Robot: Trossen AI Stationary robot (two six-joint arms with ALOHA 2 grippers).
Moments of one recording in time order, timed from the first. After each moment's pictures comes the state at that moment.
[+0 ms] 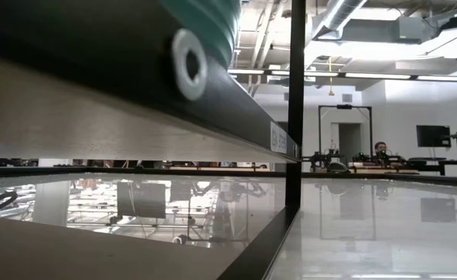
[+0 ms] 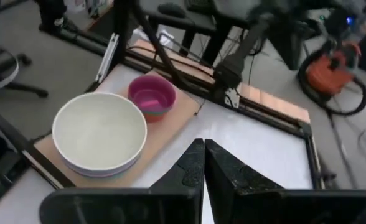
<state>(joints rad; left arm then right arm) -0.29 0.77 1.18 -1.06 -0.73 -0.79 0.33 1.49 1.81 -0.79 0.20 -0.24</state>
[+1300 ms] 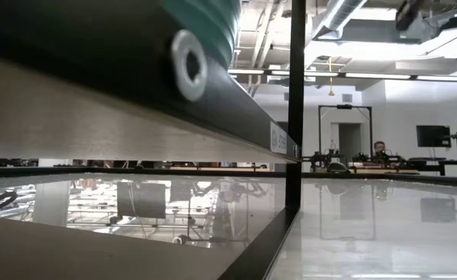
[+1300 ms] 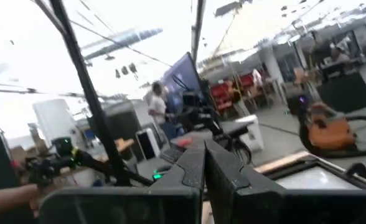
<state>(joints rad) -0.29 0.00 0.73 -0.53 0.01 -0.33 0.00 0.26 0.47 0.11 0.04 0.36</state>
